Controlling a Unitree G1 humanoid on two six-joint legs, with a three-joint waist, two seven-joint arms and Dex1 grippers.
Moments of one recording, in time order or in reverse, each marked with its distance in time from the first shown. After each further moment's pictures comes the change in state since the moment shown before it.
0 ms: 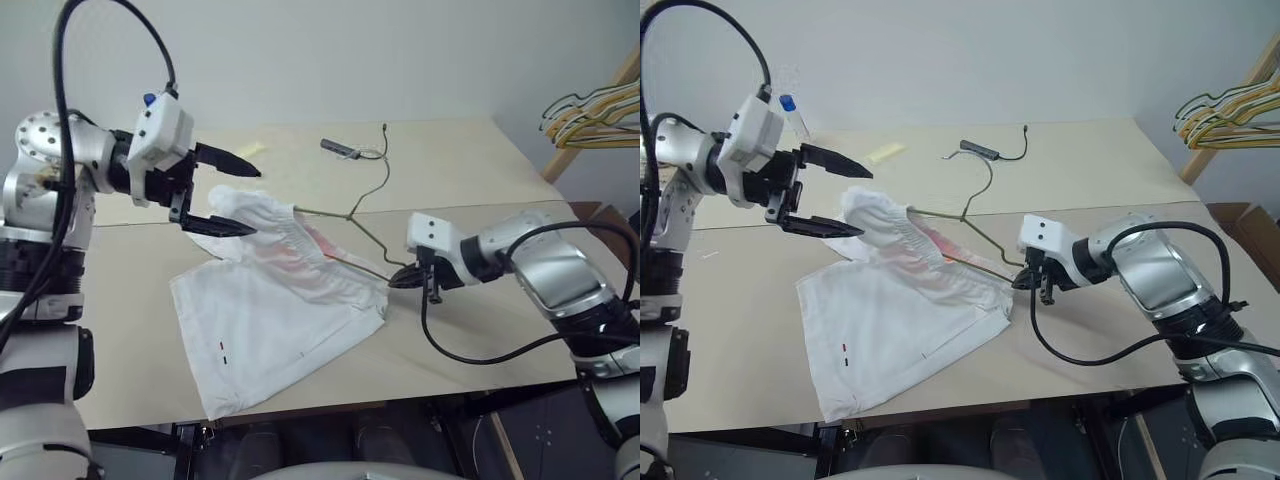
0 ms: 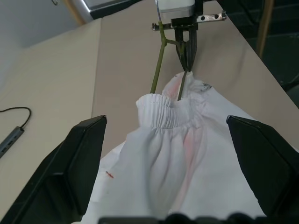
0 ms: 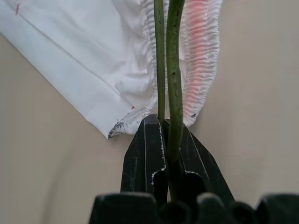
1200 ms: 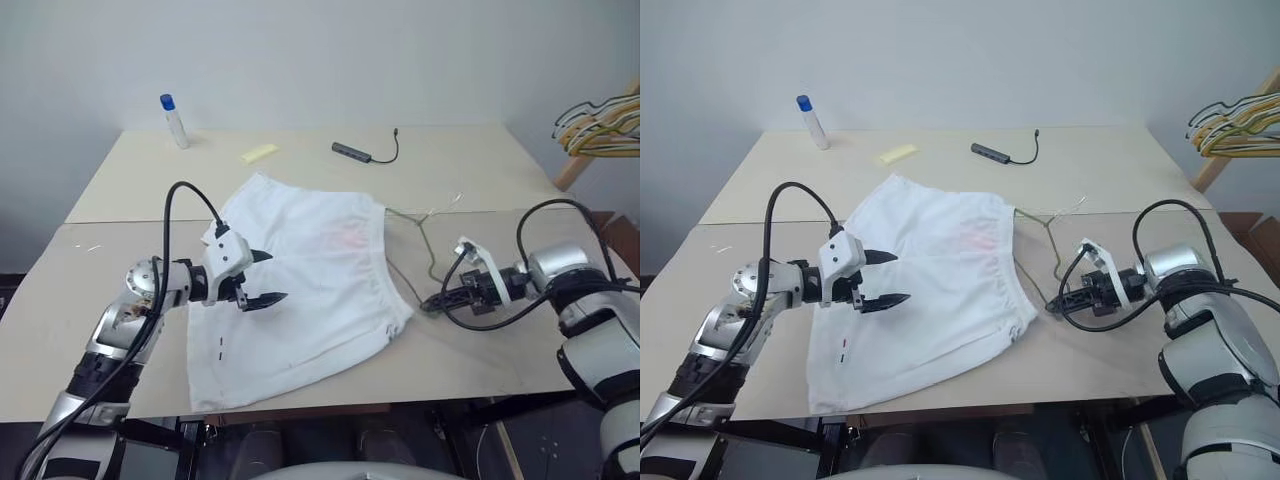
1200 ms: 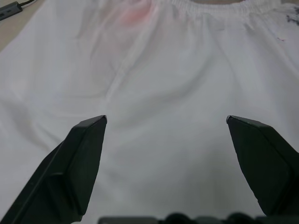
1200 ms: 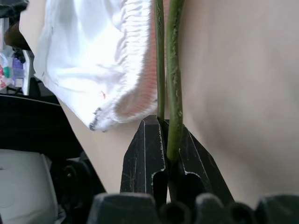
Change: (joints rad) left arm 0.580 -0.173 -0.003 -0.296 0.155 0.046 0.577; right arm -0.232 0.078 0.172 1.104 0.306 0.093 0.321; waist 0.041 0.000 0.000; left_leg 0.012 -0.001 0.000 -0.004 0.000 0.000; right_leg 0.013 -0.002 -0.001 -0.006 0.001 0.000
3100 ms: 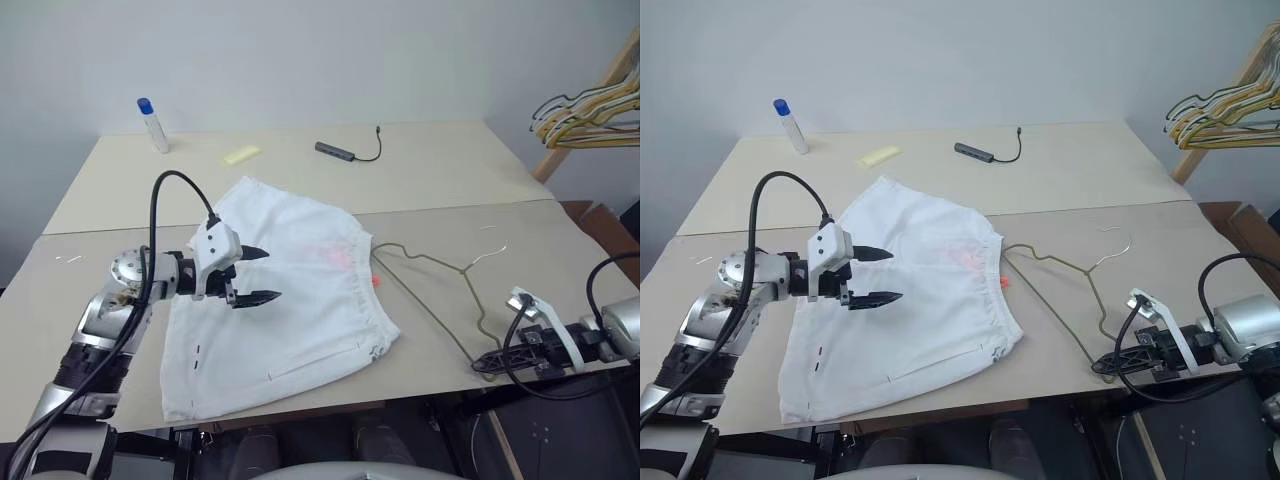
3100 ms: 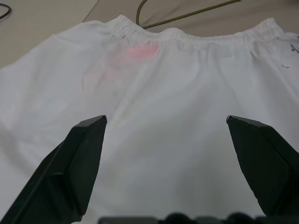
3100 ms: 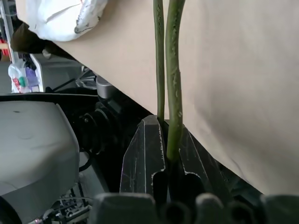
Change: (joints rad) left arm -0.047 0.041 0.017 0.038 -0.059 0.000 -0.108; right arm 0.512 -0.373 -0.180 -0.660 0.116 0.340 0.008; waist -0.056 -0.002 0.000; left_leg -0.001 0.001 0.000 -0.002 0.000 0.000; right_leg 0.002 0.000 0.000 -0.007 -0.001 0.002
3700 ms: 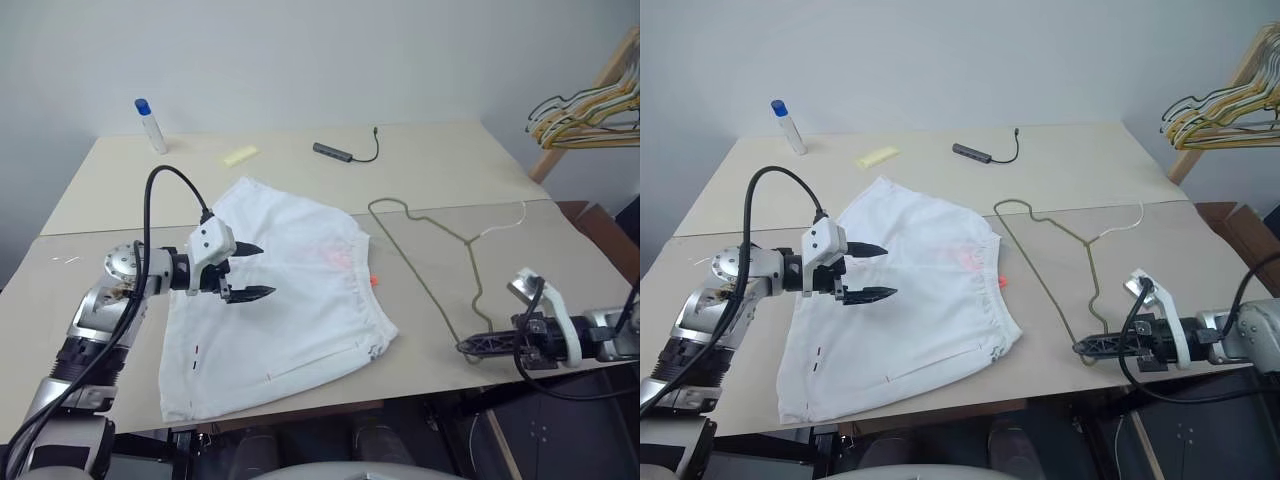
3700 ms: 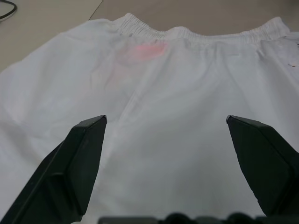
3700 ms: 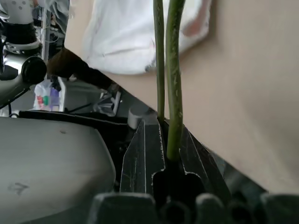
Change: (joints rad) left arm -0.025 0.019 0.008 0.051 -0.001 -0.011 -0.022; right arm 0.163 -0.001 -0.301 -0.247 0.302 0.177 -0.231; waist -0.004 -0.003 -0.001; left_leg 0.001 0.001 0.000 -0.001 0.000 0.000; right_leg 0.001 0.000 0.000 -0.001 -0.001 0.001
